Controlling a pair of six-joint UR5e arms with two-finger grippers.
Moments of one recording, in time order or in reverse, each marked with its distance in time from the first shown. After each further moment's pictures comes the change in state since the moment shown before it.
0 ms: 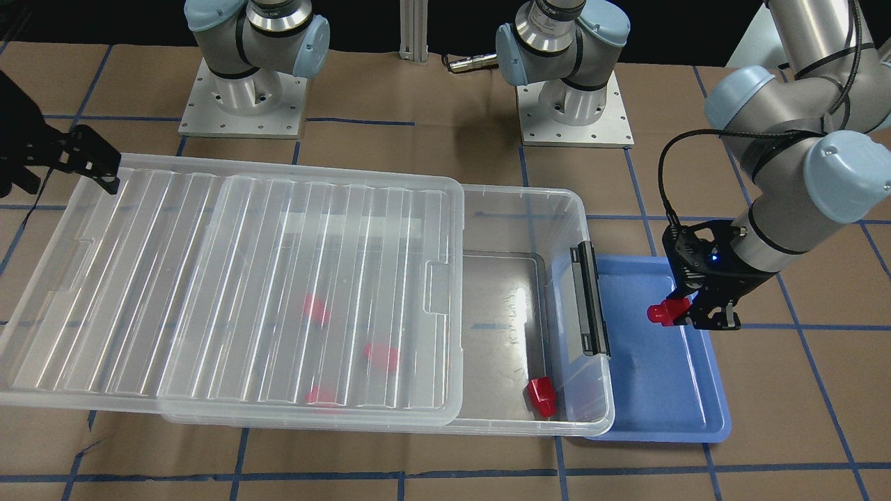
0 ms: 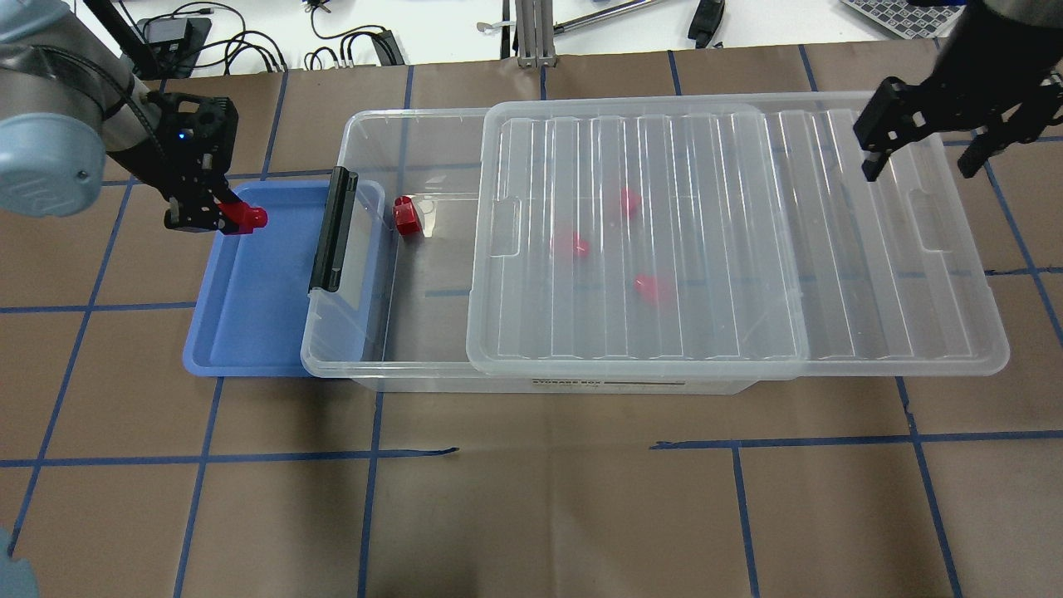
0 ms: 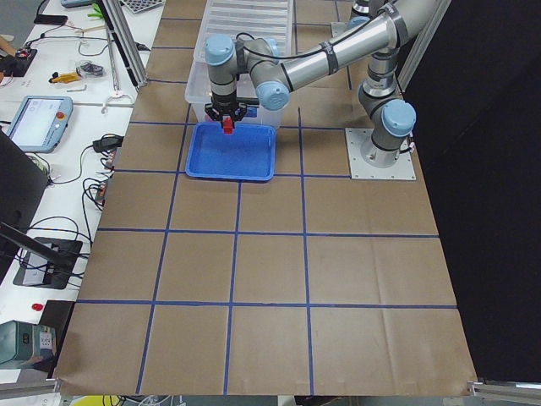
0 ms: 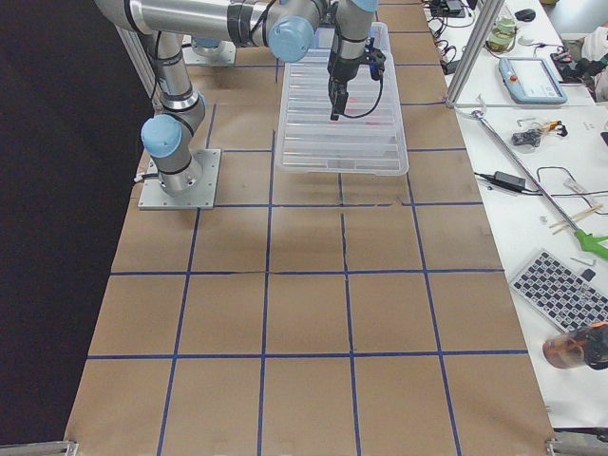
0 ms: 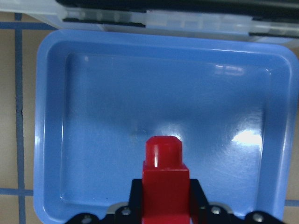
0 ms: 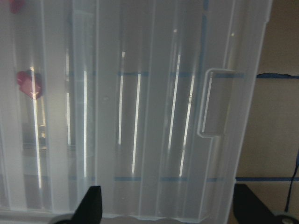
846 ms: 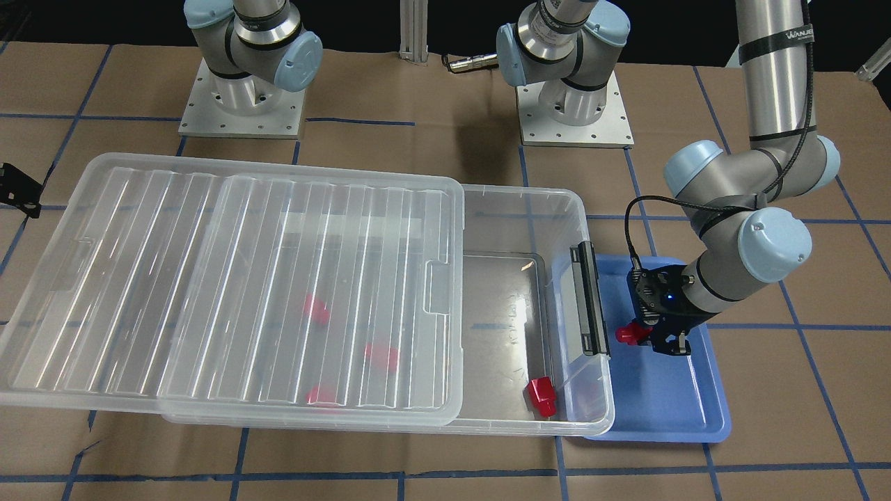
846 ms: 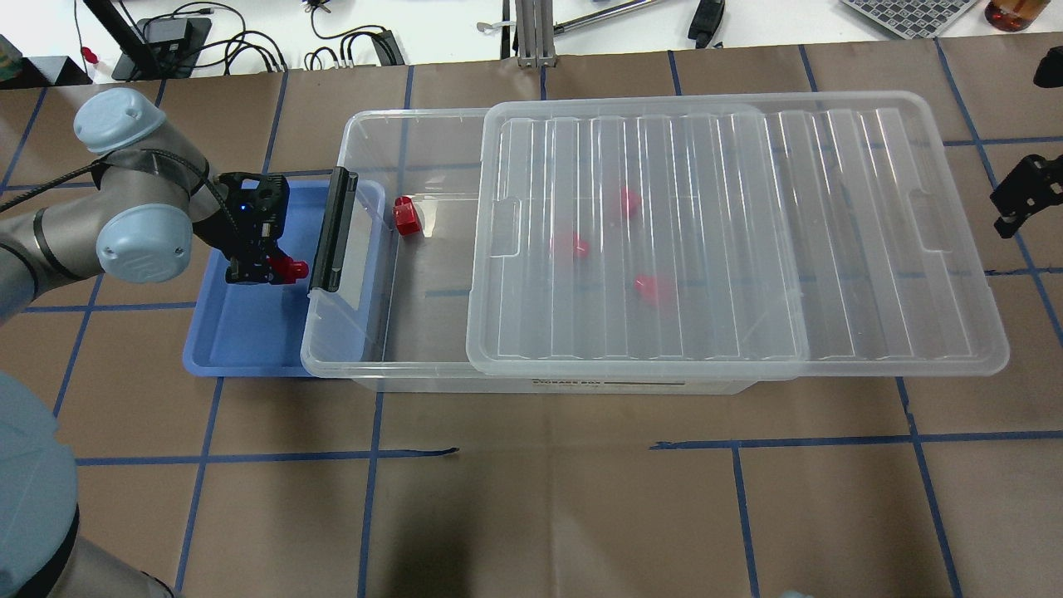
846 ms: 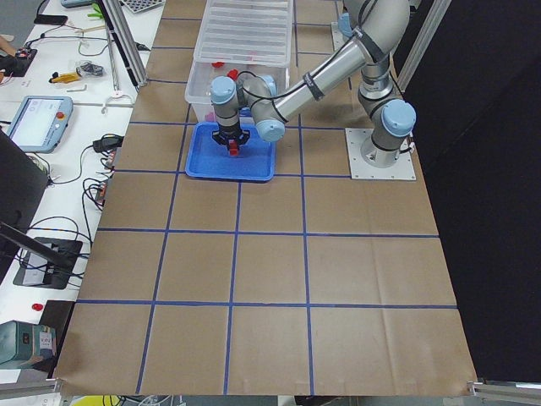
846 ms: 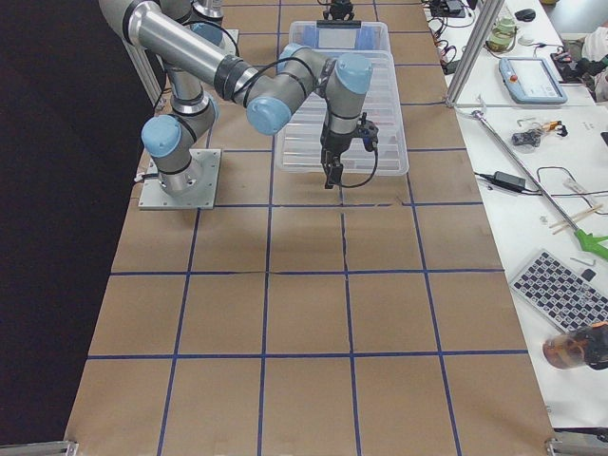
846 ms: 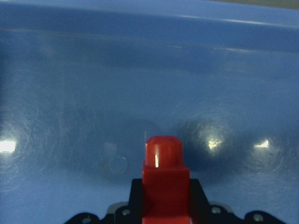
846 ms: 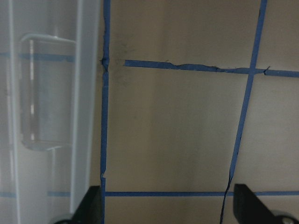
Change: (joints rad) left arm 0.005 -0.131 -0.110 0.181 -0.010 0.000; right arm -0.237 0.024 0.229 -0.318 -0.089 -0.275
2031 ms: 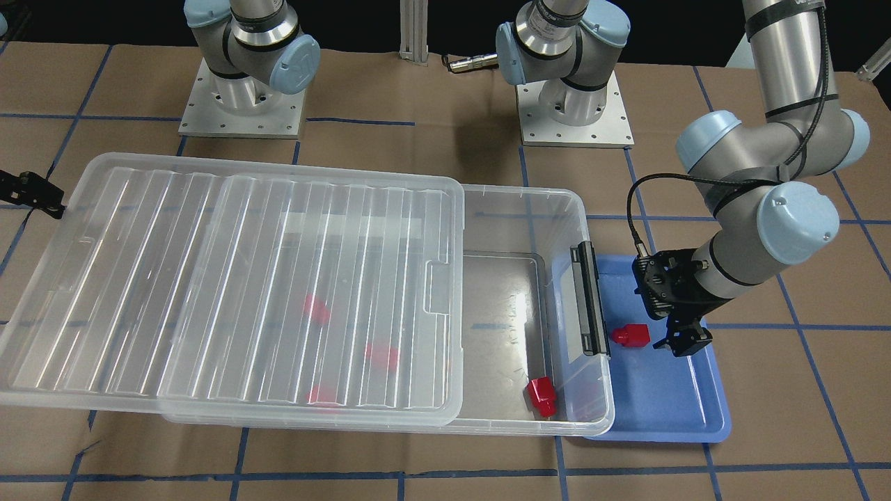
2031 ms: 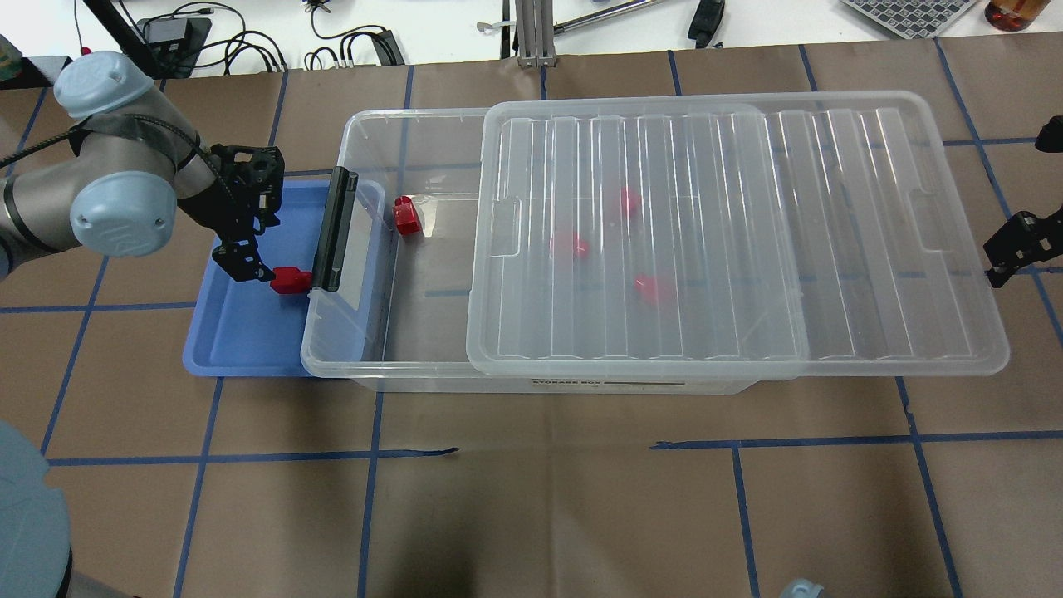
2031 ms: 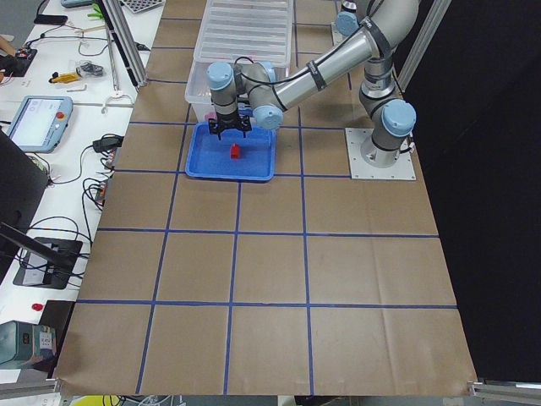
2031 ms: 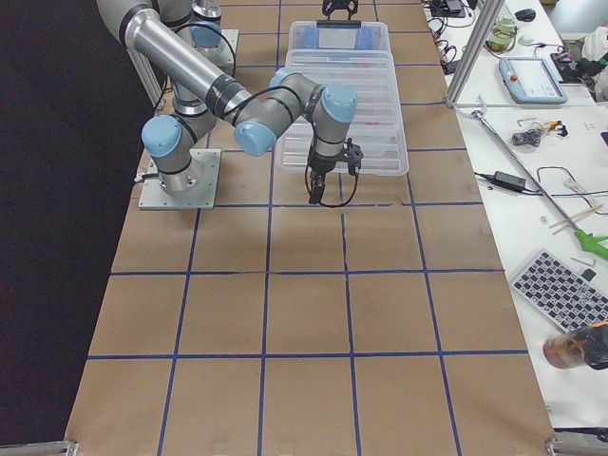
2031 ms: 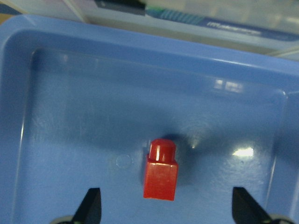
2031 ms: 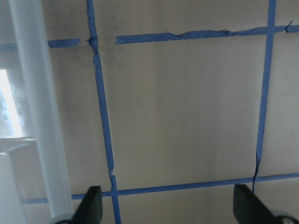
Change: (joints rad) left arm -0.034 0.097 0.105 -0.216 0.002 -0.127; right arm -0.035 -0.013 0.100 -0.031 0.027 0.100
